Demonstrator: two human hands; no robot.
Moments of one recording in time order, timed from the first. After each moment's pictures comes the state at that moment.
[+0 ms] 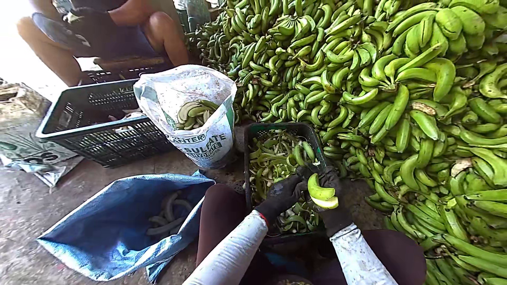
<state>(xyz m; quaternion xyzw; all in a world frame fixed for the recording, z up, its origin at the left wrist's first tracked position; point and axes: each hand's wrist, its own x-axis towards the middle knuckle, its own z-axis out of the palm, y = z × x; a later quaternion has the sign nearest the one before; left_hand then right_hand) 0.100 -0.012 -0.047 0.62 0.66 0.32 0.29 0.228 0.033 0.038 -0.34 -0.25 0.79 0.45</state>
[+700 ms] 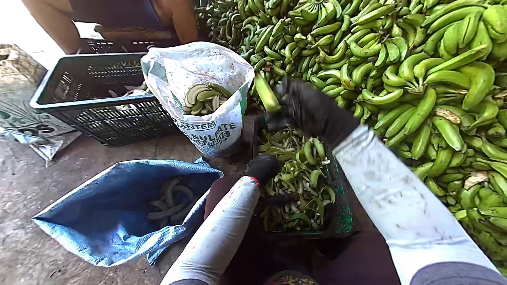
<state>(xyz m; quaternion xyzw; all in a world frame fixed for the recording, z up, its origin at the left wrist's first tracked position) 0.009 0.006 -0.020 0.47 0.81 0.08 0.35 0.082 0.106 0.138 -0.23 -0.66 0.71 0.09</state>
